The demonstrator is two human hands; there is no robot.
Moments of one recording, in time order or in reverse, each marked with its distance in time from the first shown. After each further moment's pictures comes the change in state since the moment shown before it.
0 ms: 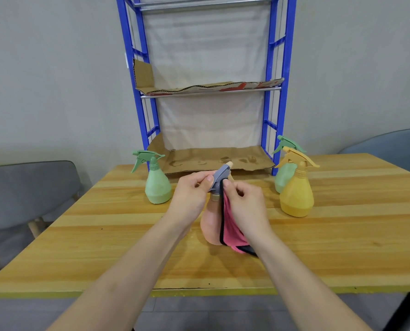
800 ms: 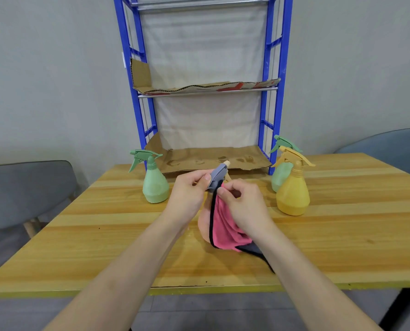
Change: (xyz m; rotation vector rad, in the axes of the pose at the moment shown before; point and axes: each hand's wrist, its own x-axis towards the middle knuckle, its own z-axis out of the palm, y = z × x) left_hand -0.002 0.005 0.000 0.014 -0.008 0.014; right_hand -0.002 -0.011 -0.014 -0.208 -0.113 -0.051
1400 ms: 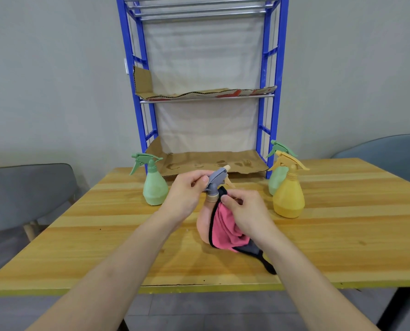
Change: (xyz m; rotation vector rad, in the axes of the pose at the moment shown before) left_hand 0.001 0.009 -0.012 0.153 -0.081 0.035; right_hand -0.010 0.001 -0.014 0.024 -0.093 0.067
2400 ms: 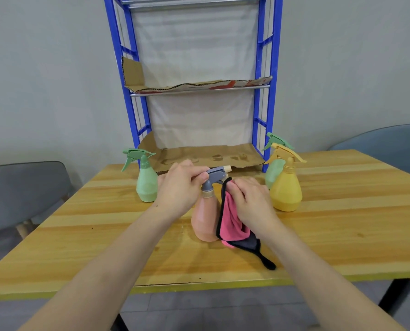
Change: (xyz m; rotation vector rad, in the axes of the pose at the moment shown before) left_hand 0.012 0.003 0.004 0.569 0.081 0.034; right_hand 0.018 0.034 -0.009 -0.434 0.112 -0.223
